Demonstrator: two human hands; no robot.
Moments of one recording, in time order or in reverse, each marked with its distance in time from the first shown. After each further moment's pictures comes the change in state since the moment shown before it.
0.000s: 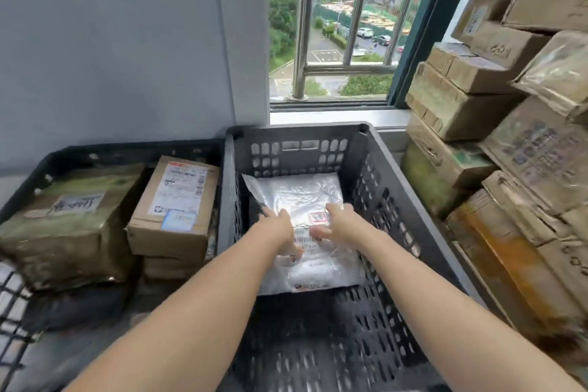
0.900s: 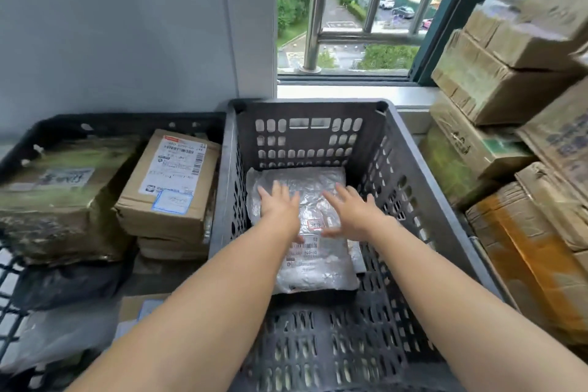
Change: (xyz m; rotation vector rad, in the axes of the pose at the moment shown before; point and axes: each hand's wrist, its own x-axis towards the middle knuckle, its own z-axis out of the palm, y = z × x) left_hand 0.035 0.008 0.011 0.541 0.103 0.055; right_hand 0.039 0.025 0.018 -0.463 -0.054 -0.205
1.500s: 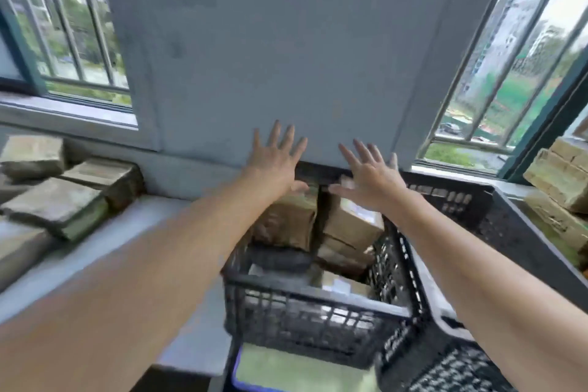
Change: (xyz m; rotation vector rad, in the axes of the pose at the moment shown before) left_hand -0.294 -0.323 0.079 -0.053 0.601 -0.370; right_hand -0.137 -0.359 -0.174 -0.153 0.626 -0.138
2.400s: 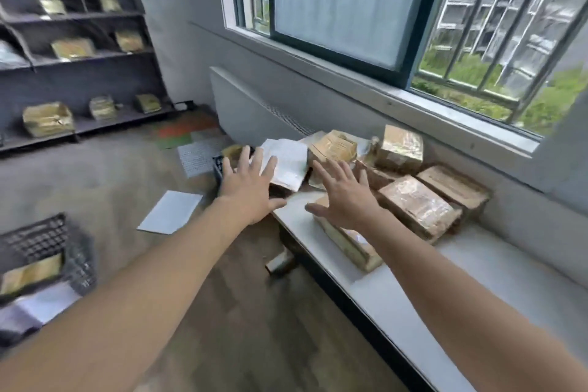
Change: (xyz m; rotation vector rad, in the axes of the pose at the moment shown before) left_hand -0.441 -0.636 0.277 -0.023 -0.364 -0.837; right_hand 0.069 -0.855 0.024 0.237 -0.039 -0.895
